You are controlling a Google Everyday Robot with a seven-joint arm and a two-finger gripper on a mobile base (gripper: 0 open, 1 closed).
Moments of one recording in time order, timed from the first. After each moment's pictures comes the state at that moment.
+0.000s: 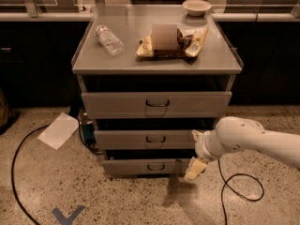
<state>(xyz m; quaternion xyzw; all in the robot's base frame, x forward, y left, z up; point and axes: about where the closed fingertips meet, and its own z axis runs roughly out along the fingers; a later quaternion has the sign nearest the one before) 0.544 -0.161 0.548 -0.60 0.76 0.05 0.23</state>
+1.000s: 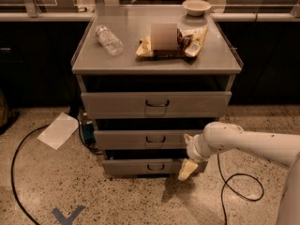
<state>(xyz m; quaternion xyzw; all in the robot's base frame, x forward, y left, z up) 0.579 -0.147 0.472 -0.62 0.75 0.07 0.22</state>
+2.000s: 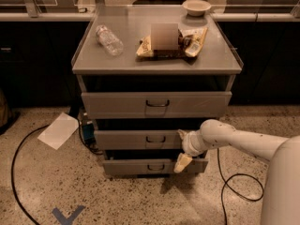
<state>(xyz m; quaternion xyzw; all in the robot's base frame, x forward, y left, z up) 0.631 -0.131 0.437 -0.64 0.71 0.08 0.27</state>
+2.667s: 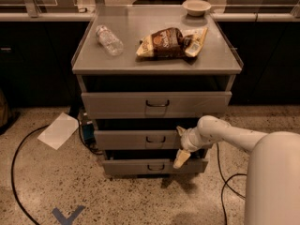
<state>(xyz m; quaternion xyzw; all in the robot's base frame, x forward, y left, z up) 0.663 -0.137 0.409 -0.65 0.71 0.09 0.26</state>
